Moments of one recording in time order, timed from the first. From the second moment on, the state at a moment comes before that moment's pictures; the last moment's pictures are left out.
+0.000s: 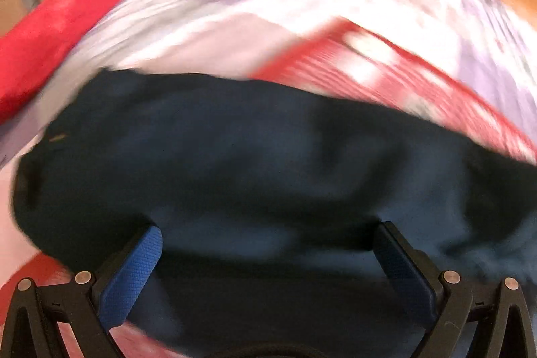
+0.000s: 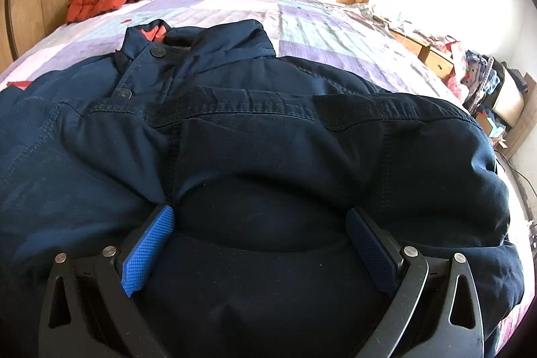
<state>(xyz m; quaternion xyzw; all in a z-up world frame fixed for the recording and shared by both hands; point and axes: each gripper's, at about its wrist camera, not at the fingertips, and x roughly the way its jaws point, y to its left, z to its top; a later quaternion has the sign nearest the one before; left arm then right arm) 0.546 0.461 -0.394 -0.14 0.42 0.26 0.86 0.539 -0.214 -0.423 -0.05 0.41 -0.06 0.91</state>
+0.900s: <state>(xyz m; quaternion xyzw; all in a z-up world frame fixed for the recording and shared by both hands) 0.433 0.572 -0.375 -0.43 0.29 0.23 0.82 0.539 -0.212 -0.423 -0.06 0.41 -0.06 0.91</state>
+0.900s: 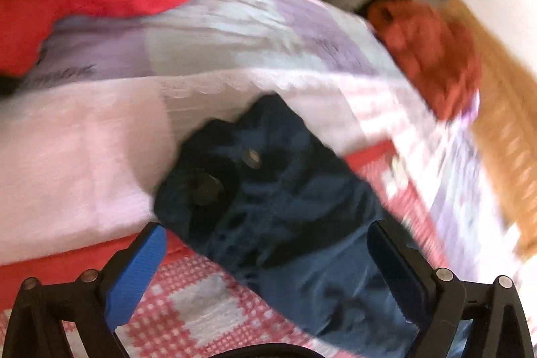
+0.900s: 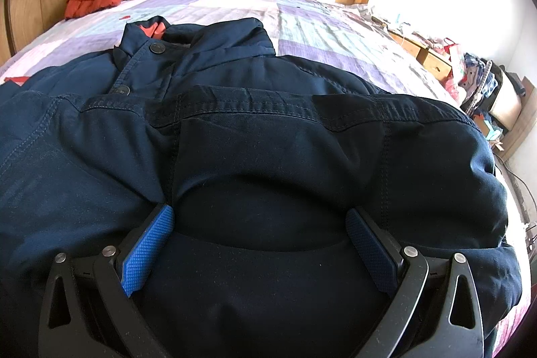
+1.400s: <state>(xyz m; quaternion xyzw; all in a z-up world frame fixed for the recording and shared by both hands) 0.496 0.576 -0.416 -0.53 0.27 0.20 0.78 0.539 -0.211 -0.423 -0.06 0.41 -0.06 0.91</state>
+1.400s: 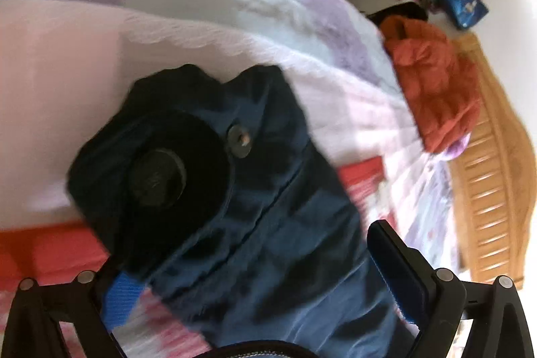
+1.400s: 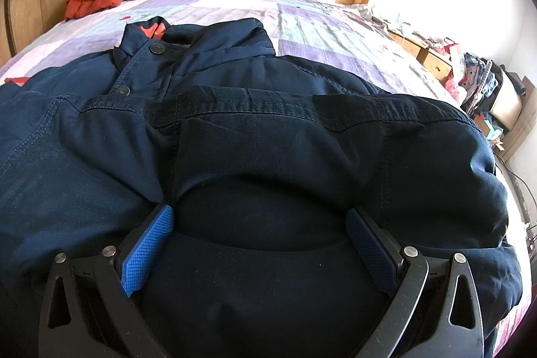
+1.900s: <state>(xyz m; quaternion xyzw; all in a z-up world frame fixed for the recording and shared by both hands) 0.492 0.571 -0.362 -0.45 0.28 0.19 0.83 0.540 -0.202 -0.416 -0.09 0.42 -0.08 0.90</state>
